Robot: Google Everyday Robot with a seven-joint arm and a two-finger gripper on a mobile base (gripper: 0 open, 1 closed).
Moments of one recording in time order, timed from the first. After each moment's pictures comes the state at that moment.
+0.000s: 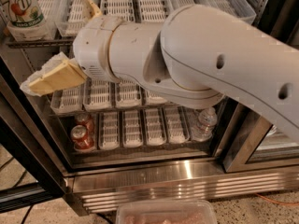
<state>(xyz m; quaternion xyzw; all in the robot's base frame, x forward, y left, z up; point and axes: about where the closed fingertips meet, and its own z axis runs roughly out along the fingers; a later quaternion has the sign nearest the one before) 0.478 0.154 1.048 -0.50 0.55 0.21 0.63</state>
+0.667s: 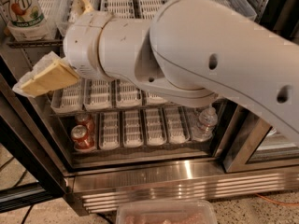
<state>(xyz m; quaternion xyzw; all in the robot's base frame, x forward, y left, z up) 0.469 0.163 1.056 -0.52 0.55 0.19 0.63</state>
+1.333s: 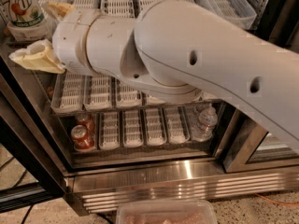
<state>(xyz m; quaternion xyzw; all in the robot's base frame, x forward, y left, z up) 0.481 0.183 1.059 -0.52 0.53 0.19 0.65</state>
